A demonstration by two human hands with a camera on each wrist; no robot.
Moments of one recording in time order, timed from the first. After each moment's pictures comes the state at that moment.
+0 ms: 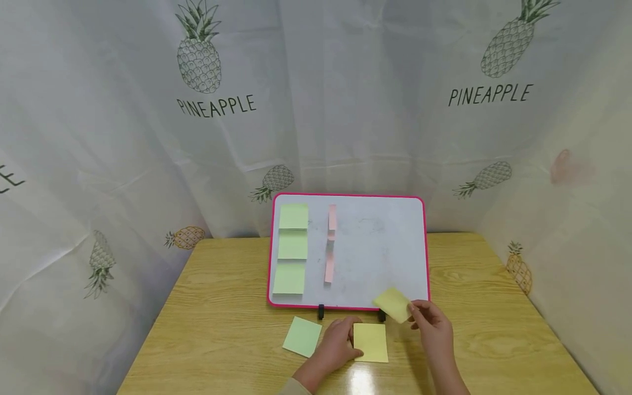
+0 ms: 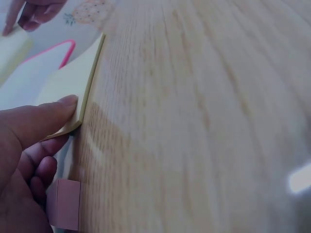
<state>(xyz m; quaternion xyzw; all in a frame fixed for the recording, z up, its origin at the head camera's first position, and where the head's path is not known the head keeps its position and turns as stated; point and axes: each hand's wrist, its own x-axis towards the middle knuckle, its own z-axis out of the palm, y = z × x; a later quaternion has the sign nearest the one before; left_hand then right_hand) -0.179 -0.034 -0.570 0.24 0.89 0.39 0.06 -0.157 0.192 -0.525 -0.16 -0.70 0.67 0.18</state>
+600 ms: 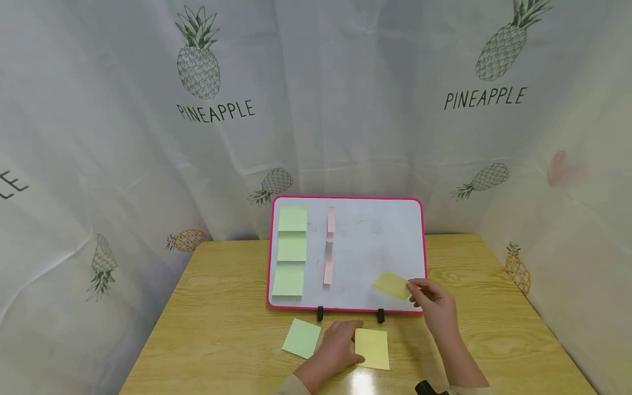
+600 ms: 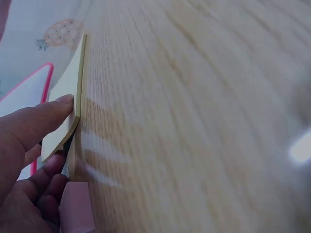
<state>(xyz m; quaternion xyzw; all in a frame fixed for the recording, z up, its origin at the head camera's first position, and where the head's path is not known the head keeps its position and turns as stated) -0.176 -0.029 -0.566 0.28 0.93 0.23 0.03 -0.176 0.207 -0.476 -0.06 -0.76 0.62 0.20</state>
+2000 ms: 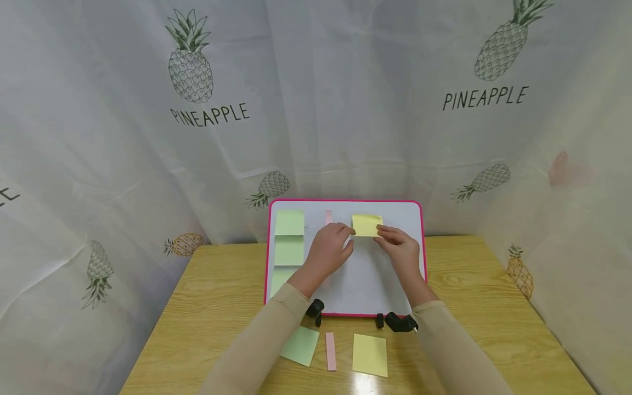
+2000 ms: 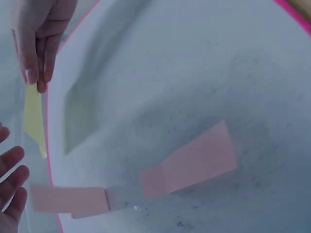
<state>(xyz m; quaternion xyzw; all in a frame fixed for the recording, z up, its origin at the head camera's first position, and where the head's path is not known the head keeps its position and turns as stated) -0.320 -0.020 -0.409 0.36 0.88 0.12 -0.30 -0.312 0.183 -0.451 0.02 -0.71 0.67 0.24</state>
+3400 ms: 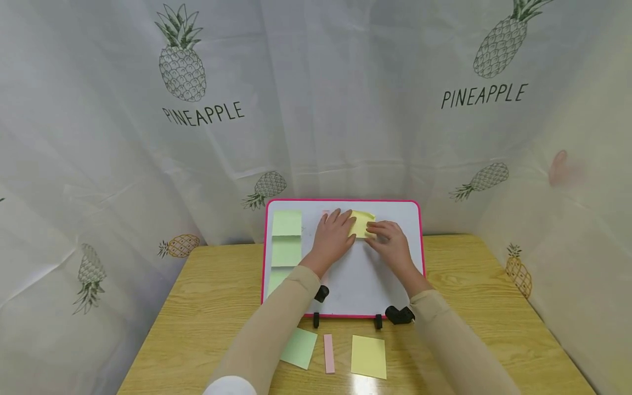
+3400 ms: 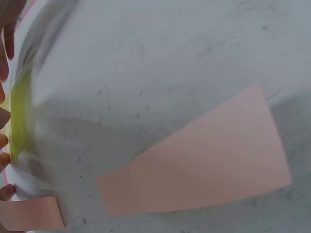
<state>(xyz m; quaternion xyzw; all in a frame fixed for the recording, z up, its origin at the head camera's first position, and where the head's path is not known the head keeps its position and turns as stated) -0.366 0.003 -0.421 0.27 0.95 -0.02 -0.18 -0.337 0.187 -0.452 0.14 -0.84 0.45 0.26</state>
